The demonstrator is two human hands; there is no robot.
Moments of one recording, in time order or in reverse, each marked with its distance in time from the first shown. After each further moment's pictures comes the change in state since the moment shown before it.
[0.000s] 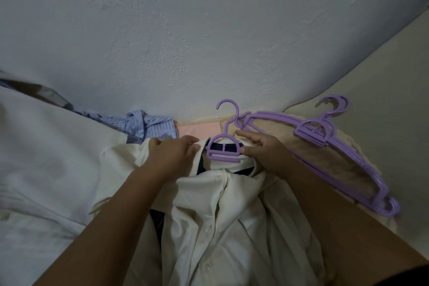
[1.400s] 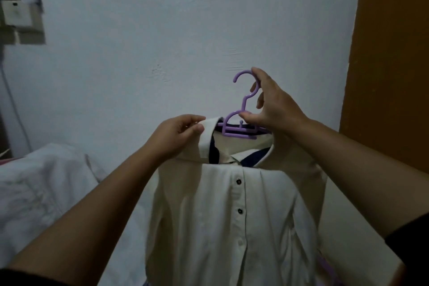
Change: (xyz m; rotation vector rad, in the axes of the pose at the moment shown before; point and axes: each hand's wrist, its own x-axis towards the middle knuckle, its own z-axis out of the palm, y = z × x) left_hand -0.202 0.046 -0.340 -0.522 0.713 0.384; right_hand -0.172 -0.400 -0.136 -0.706 0.571 -0.935
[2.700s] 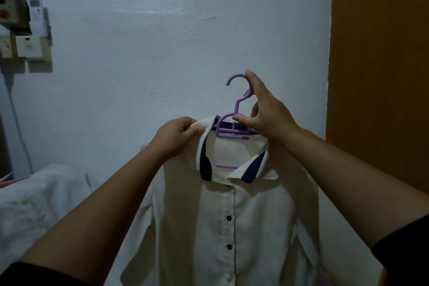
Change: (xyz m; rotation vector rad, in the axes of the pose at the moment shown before) left_hand 0.011 0.048 -0.023 0.091 -0.018 -0.064; right_hand -0.001 -0.022 -0.039 0.009 0.086 0.005
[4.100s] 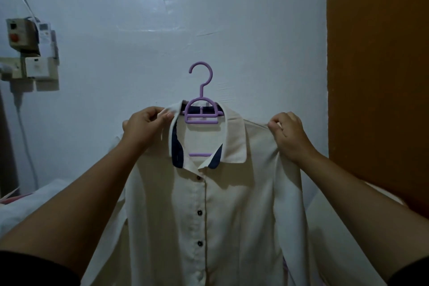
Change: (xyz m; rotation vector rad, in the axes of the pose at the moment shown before) left_hand 0.025 -0.021 -0.047 -0.178 0.356 -0.074; right_hand -0.028 0.061 -0.006 0.099 0.098 0.231
